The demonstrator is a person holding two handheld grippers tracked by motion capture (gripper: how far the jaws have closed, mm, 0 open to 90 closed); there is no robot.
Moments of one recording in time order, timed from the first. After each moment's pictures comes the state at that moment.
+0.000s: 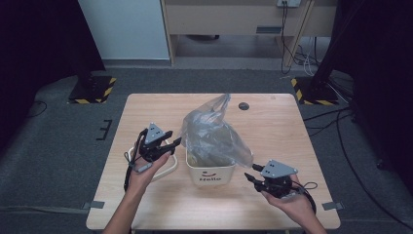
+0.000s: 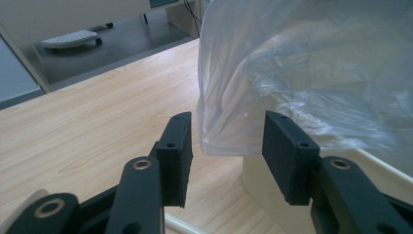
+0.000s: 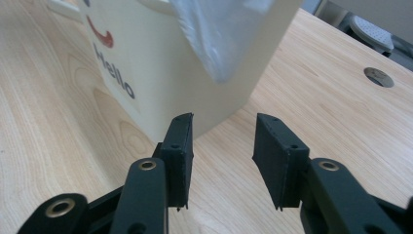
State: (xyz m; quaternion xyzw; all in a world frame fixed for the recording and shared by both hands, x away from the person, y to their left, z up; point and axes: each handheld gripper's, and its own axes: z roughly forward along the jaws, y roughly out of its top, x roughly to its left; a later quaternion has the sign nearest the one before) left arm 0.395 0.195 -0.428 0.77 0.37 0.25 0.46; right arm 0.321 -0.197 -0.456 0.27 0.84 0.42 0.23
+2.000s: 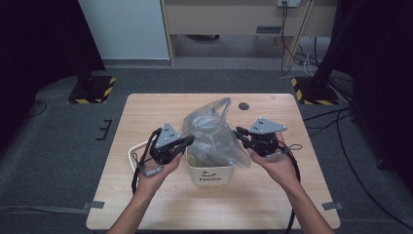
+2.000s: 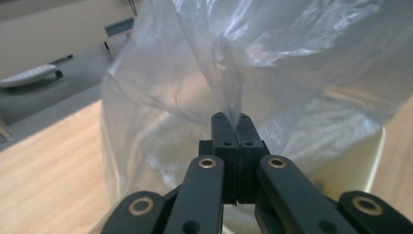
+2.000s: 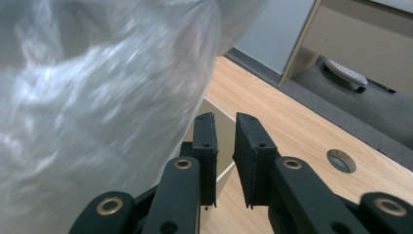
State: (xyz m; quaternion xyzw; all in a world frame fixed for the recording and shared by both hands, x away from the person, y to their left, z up) left arm 0.360 0.150 -0.389 0.80 0.31 0.22 0.48; right arm 0.398 -0.154 -0.382 0.28 0.80 0.47 0.25
